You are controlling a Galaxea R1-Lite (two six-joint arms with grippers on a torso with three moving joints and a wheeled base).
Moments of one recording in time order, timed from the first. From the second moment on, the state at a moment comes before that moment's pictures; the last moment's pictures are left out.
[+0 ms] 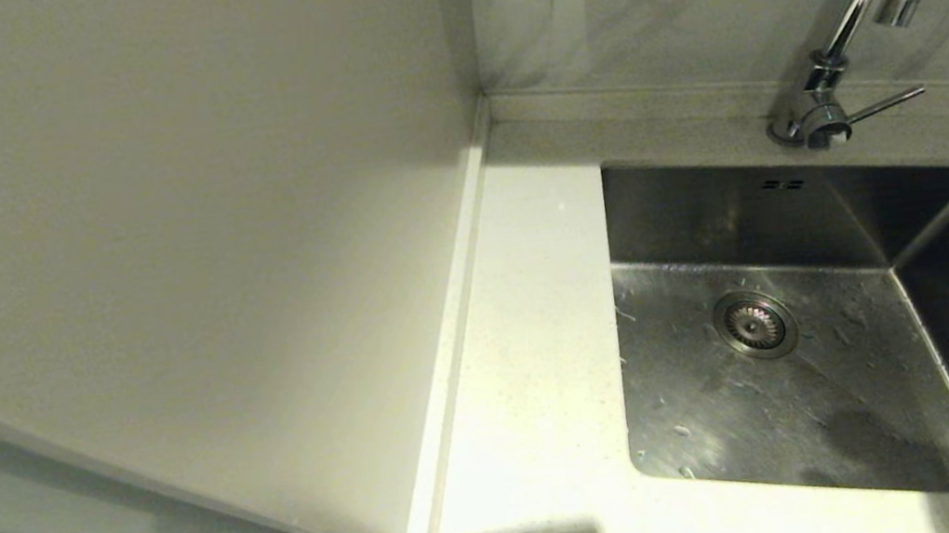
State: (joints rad) left arm 0.00 0.00 0.00 -0.01 0.00 0.00; right arm -0.50 0.96 -1.63 1.39 0.70 -0.02
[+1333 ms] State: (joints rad) left arm 0.00 0.00 0.00 -0.01 0.00 0.00; right arm -0.15 0.30 -1.10 1.01 0.08 0.10
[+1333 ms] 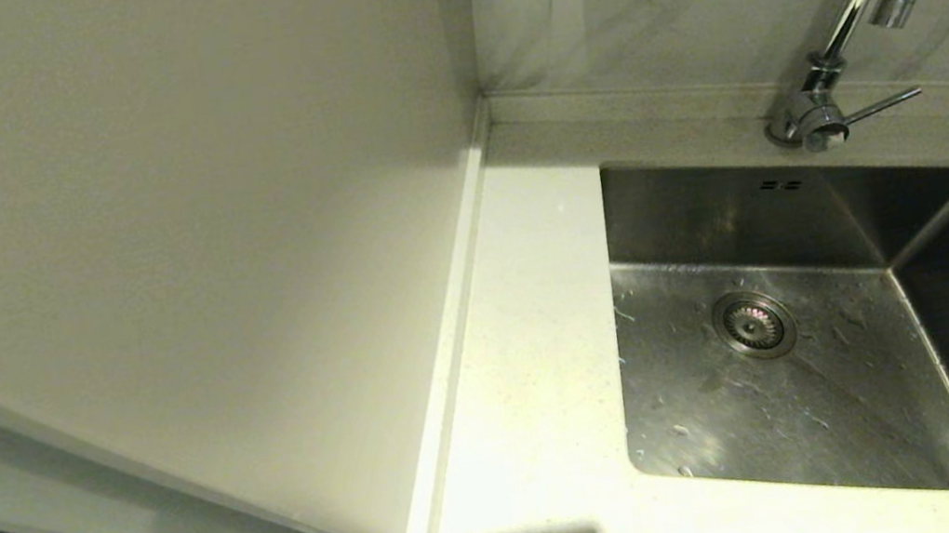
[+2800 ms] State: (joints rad) left arm 0.00 0.00 0.00 -0.01 0.00 0.00; right arm 0.01 0.00 -0.67 0.77 -0.02 0.00
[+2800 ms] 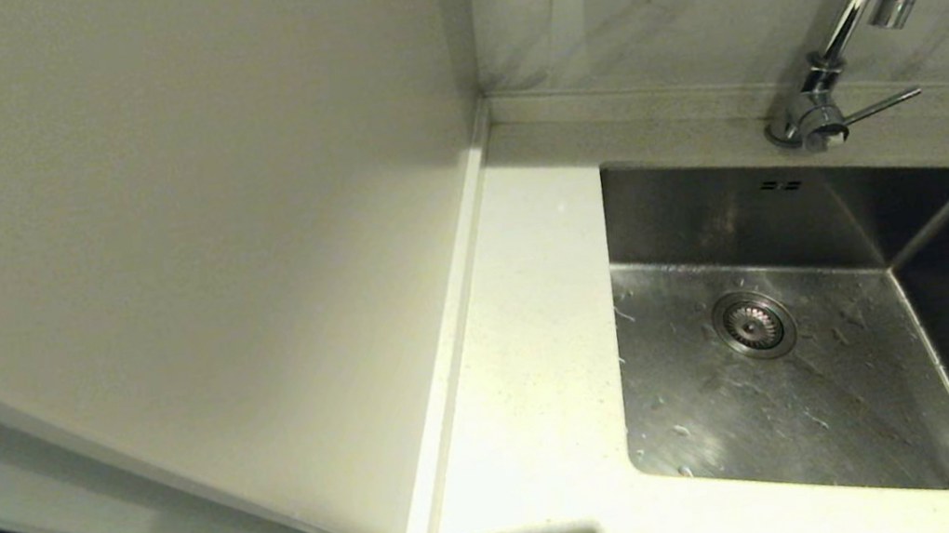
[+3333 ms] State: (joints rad) left arm 0.00 0.00 0.00 -0.01 0.00 0.00; right arm 0.01 0.00 -0.21 0.18 -0.02 -0.04
